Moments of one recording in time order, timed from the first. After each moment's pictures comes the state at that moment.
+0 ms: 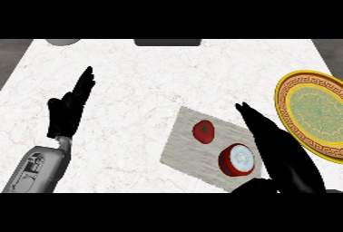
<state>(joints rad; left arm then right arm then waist) -0.28 0.32 -0.14 -1.36 0.08 0.17 0.06 -0.31 -0.58 0.60 -2.08 0.36 0.06 1.10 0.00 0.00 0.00</state>
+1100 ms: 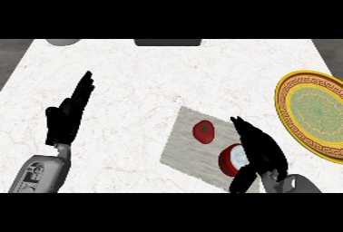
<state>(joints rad) -0.22 0.27 -0.09 -1.44 0.01 0.13 0.09 -0.21 -0.43 0.57 -1.73 0.48 0.20 0.95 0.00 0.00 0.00</state>
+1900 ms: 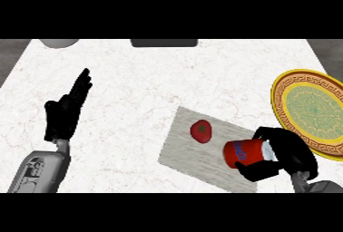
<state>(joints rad) -0.25 0.24 -0.03 -1.40 -0.04 0.09 0.09 -0.08 -0.49 0.38 -1.68 0.62 0.19 0.65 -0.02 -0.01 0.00</state>
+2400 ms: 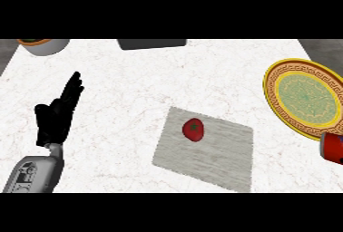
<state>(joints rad) -0.21 0.25 0.01 -1.42 -0.03 0.11 0.09 0.08 -0.89 -0.07 -1.39 0.45 0.11 0.17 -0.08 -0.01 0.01</state>
